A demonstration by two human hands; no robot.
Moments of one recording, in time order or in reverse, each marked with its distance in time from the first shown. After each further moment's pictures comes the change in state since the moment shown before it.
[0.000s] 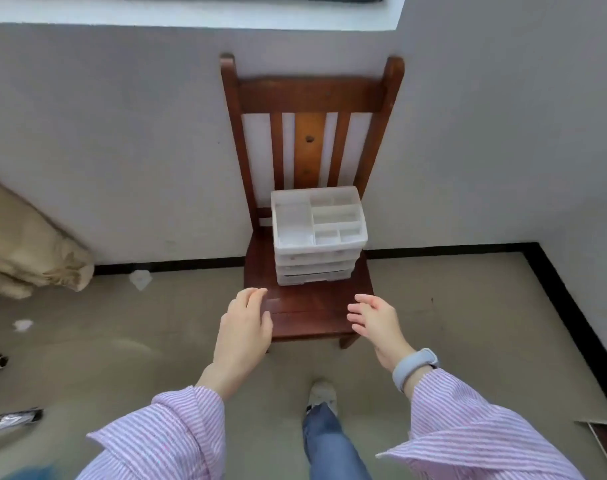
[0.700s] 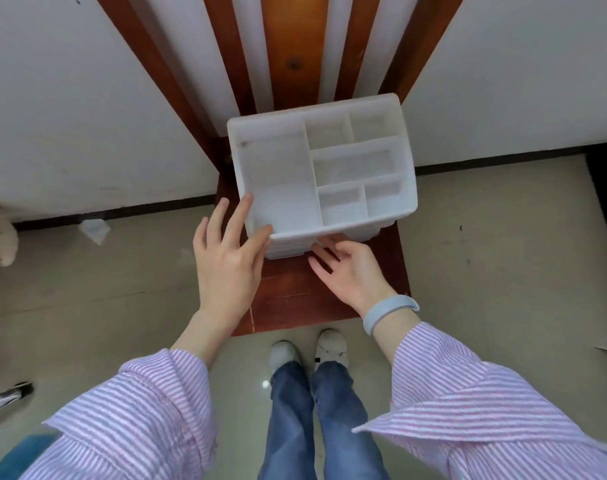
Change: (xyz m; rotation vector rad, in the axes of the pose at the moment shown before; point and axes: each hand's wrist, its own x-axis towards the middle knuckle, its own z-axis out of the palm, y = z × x) left_hand 0.205 -0.071 0.122 0.292 0.207 0.357; right_hand 0.227 0.015 0.088 0.881 -0.112 0.504
